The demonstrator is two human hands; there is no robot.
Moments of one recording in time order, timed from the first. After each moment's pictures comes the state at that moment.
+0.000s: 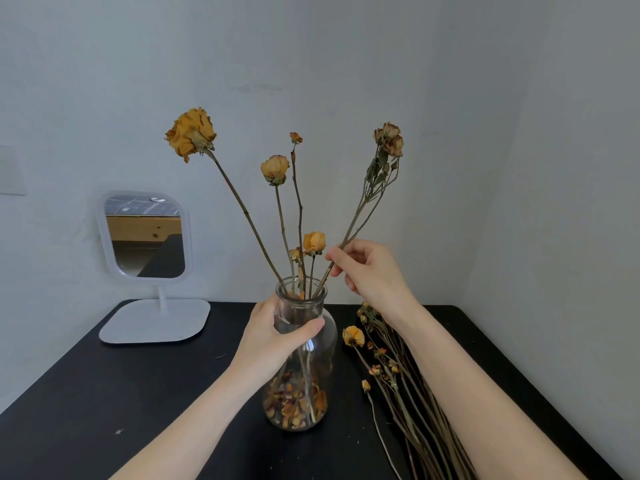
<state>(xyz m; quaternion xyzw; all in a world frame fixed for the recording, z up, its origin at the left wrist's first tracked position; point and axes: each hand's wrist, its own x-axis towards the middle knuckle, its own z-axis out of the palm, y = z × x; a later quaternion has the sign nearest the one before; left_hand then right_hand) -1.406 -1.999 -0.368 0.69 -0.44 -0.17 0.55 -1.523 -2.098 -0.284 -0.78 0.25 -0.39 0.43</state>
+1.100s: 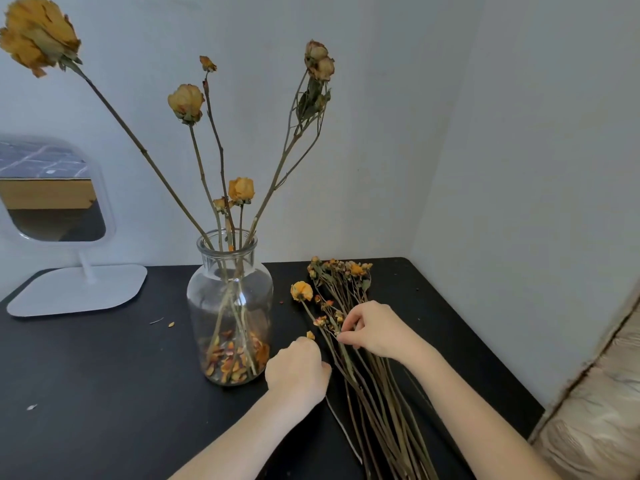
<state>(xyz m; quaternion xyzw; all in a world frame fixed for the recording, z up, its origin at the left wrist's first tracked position) -1.524 -2.047 -0.444 0.85 -0.50 -0.11 0.14 -1.627 -2.136 -0.397 -0.85 0.43 -0.08 0.28</state>
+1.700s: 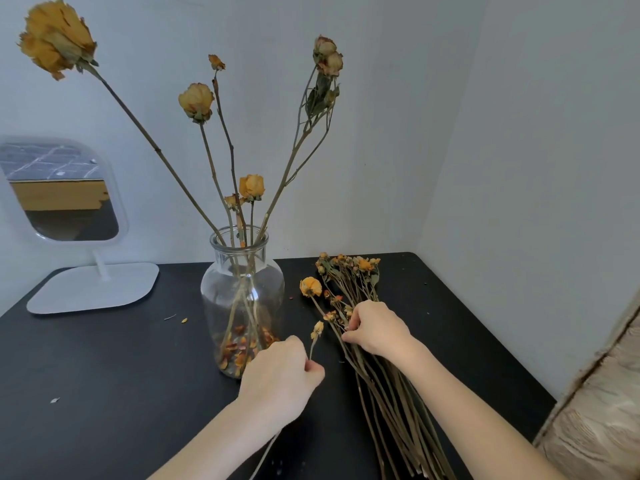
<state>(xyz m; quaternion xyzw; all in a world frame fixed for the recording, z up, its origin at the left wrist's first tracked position) -1.504 -1.991 -0.416 0.81 -0.54 -0.10 0.20 -1.605 -2.131 -0.410 -0.84 0.50 -0.05 0.19</state>
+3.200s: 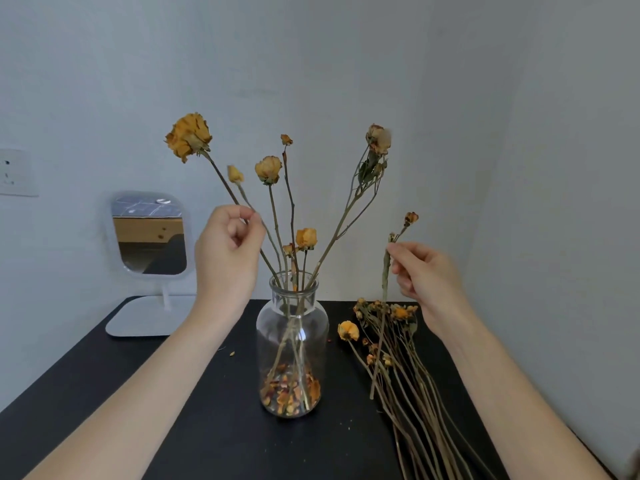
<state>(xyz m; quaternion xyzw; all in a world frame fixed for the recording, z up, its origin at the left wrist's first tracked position) -1.415 -1.975 -0.275 0.57 -0.40 0.14 0.71 -1.593 -2.107 -0.282 -0.63 0.28 -0.46 0.56</state>
